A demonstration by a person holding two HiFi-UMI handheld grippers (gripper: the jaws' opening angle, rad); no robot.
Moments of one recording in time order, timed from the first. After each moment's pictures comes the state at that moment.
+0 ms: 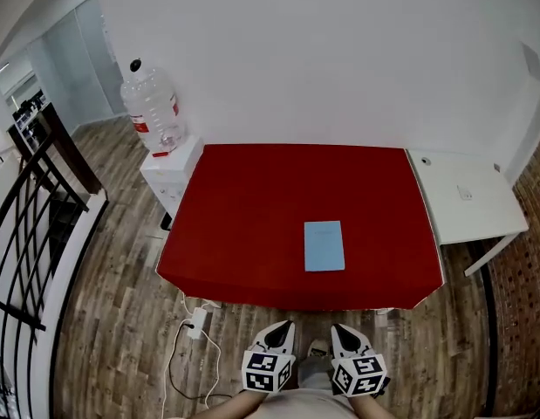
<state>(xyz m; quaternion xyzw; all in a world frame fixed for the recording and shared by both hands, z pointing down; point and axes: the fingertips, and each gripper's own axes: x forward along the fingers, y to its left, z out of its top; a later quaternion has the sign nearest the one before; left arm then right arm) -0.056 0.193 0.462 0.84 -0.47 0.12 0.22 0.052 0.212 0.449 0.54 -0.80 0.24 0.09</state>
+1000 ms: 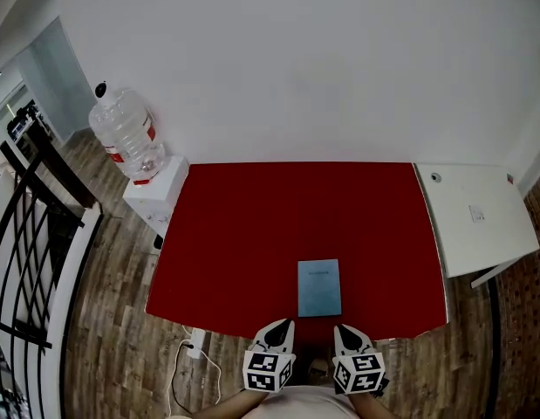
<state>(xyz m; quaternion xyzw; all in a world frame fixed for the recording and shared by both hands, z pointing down) -0.018 -0.008 0.450 0.84 -0.48 0.14 0.22 0.102 0.017 0.460 0.55 -0.78 0.27 0.13</state>
